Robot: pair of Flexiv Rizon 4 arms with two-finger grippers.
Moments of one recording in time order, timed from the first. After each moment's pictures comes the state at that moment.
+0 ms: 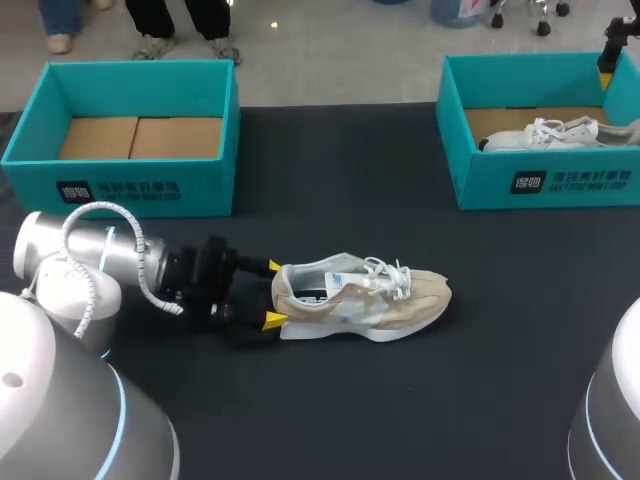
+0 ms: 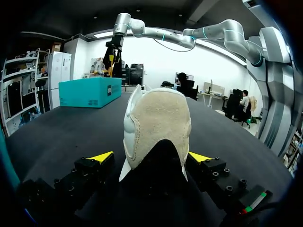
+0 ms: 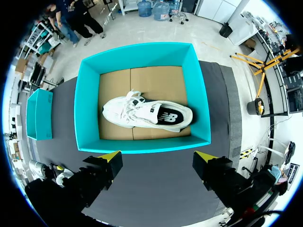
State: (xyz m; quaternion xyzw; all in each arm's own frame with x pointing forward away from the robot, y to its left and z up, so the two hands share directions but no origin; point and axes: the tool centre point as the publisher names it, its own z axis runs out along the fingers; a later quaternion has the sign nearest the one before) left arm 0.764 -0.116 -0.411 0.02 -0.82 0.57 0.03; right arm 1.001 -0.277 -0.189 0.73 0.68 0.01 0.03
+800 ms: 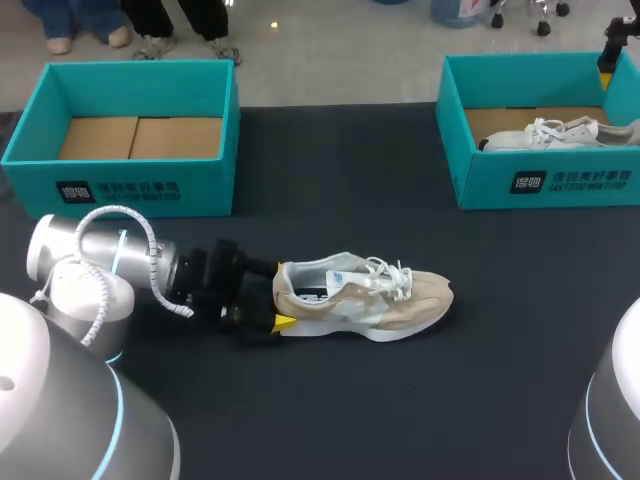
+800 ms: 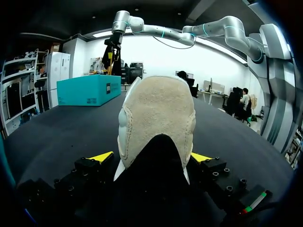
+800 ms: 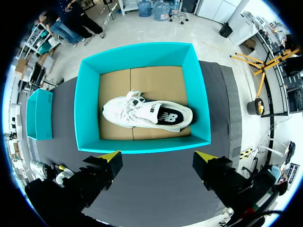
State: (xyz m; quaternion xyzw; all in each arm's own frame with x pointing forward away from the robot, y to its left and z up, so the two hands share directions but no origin) left arm 0.767 -0.128 -0.423 0.02 -0.82 0.57 0.03; right arm 1.001 -0.277 -0.189 0.73 0.68 0.01 0.03
